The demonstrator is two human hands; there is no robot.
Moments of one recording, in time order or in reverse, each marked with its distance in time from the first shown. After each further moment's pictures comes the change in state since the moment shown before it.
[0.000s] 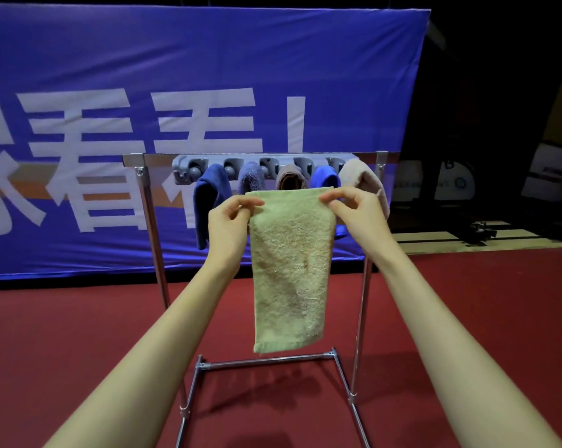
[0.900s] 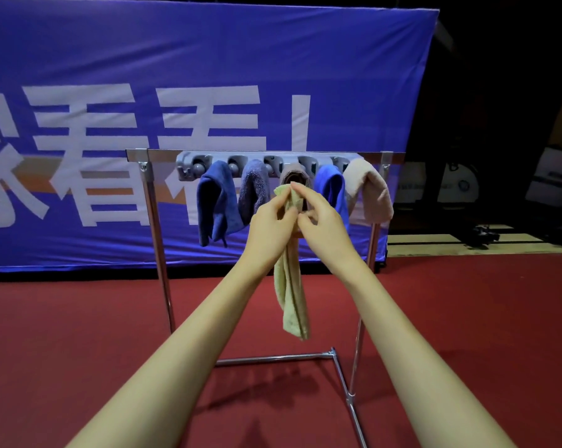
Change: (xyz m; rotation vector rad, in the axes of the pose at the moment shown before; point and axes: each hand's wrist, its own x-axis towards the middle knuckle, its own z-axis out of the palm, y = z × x) left_hand -0.016 0.013 0.035 0.246 -0.272 0.013; right_hand -0.024 -0.015 0.054 -0.034 -0.116 -0.016
